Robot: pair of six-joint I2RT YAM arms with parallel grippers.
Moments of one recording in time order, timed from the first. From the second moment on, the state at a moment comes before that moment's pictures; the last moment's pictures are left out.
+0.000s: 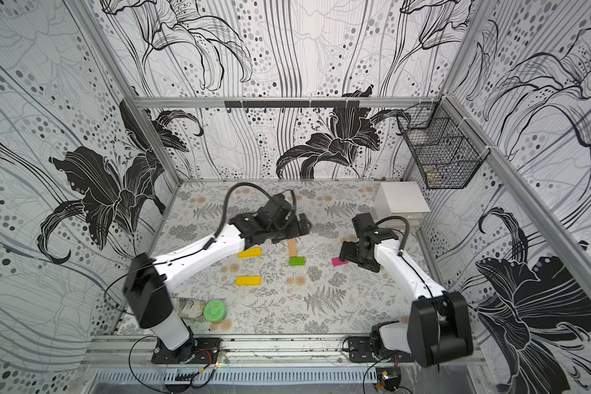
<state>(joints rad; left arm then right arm) -0.72 1.61 1.40 -0.54 -0.04 -0.89 0.25 1.39 0.95 -0.88 -0.02 0.48</state>
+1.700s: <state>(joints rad) -0.49 1.32 0.94 -0.51 -0.05 -0.89 0.55 1.85 1.19 -0.77 0.04 0.57</state>
